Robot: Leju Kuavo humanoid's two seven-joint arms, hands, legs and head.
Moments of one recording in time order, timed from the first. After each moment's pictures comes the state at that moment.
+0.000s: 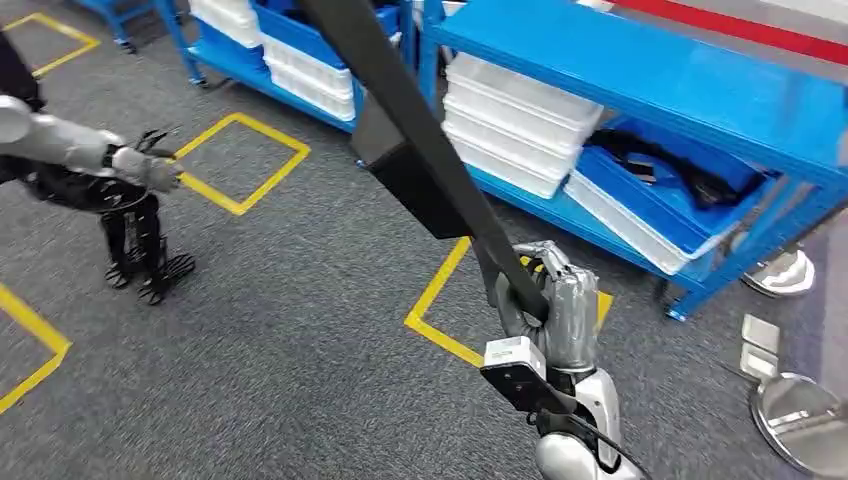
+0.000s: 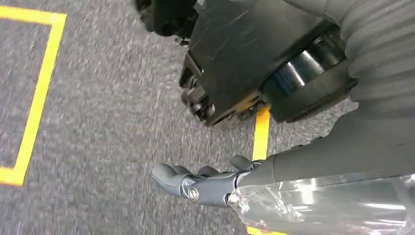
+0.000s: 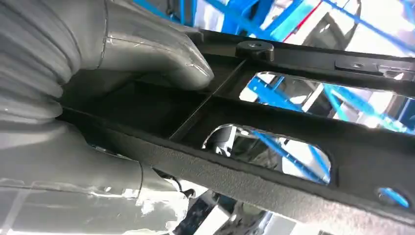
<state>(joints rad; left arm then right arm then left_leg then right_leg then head) -0.12 -0.03 -1.17 -0.30 1.06 0.41 -0.41 -0.01 -0.11 0.51 -1.78 0.69 -0.69 -0.02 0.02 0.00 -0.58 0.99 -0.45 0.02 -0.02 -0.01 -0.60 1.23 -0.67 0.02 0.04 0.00</state>
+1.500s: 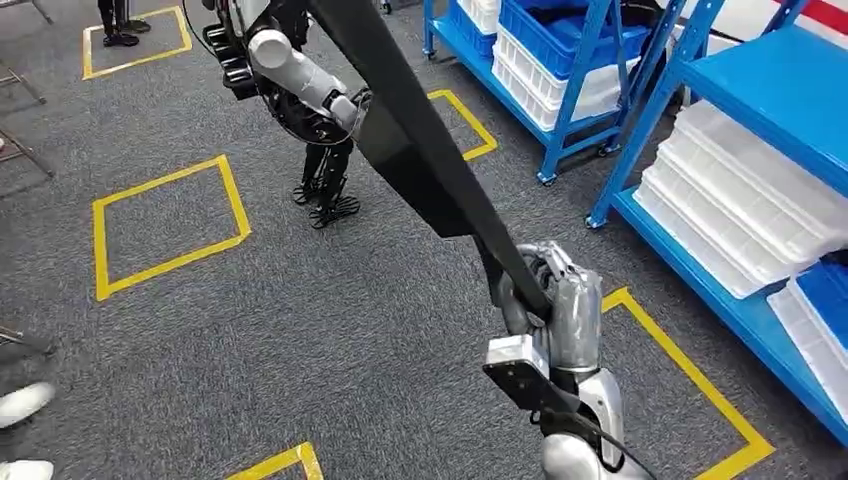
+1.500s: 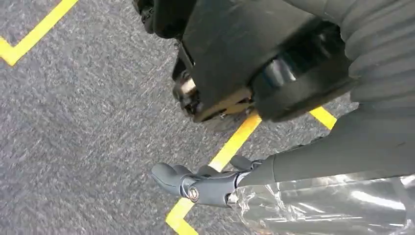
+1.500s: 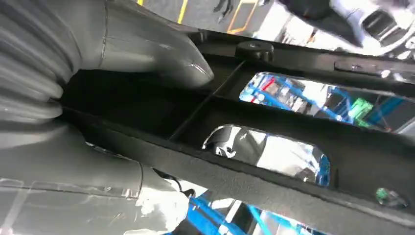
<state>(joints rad) -0.12 -0.03 -1.17 -0.30 1.09 0.43 -0.40 -0.01 -0.12 0.51 -1.78 0.69 -0.70 -0.01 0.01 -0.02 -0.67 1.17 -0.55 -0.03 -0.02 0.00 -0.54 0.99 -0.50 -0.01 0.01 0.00</state>
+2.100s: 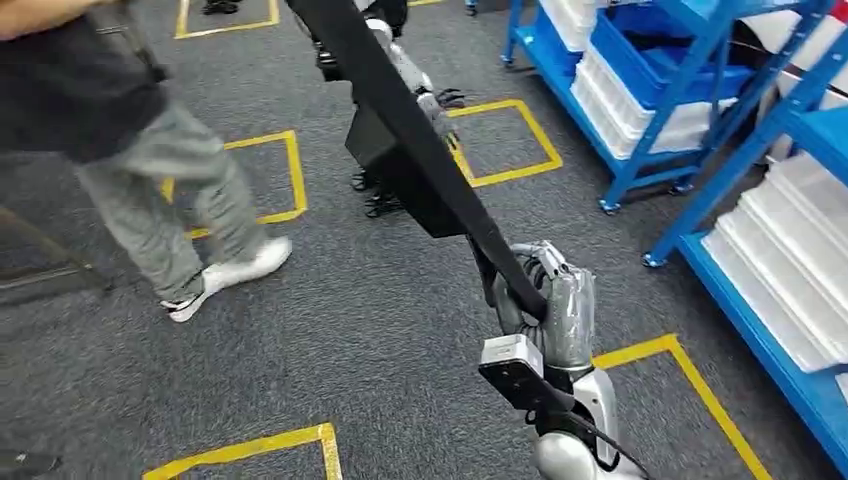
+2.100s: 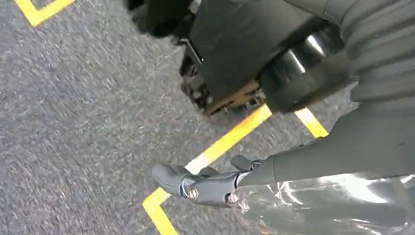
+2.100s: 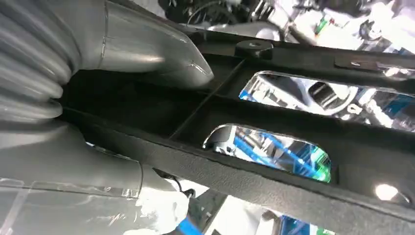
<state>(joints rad) -0.12 -0.03 -1.17 -0.30 1.09 0.43 -0.40 -0.01 -0.12 0.51 -1.78 0.69 -0.69 -0.01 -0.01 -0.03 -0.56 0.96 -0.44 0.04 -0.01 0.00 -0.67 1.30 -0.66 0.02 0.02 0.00</state>
